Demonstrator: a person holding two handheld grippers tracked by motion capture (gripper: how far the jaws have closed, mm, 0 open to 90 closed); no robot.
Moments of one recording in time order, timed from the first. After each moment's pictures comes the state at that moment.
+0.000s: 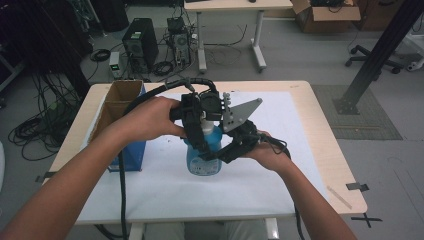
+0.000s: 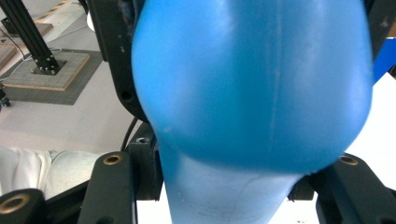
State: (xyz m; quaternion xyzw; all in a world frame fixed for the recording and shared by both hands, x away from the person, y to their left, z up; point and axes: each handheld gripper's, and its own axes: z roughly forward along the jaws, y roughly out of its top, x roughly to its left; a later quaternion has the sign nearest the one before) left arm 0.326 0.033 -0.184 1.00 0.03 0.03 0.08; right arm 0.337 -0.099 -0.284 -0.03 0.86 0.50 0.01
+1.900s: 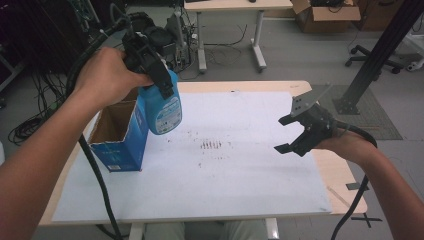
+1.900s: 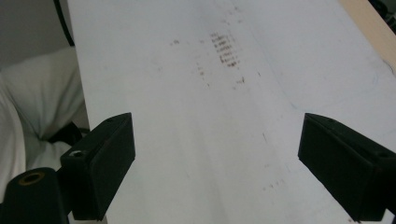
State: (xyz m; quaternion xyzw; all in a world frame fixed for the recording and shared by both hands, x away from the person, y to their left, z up) left arm 0.367 0.113 -0.094 0.92 0.37 0.12 0.06; right arm 0.343 -0.248 -0.249 0.13 0.94 0.32 0.07
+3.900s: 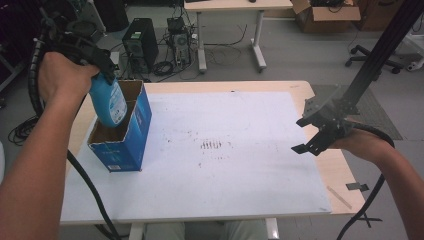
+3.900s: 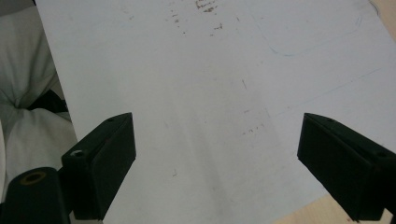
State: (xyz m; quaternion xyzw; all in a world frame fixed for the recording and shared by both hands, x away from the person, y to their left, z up) left arm 0.402 0.242 -0.119 0.74 0.64 0.16 0.08; right arm 0.352 -0.282 -0.259 0.17 0.95 0.25 0.08
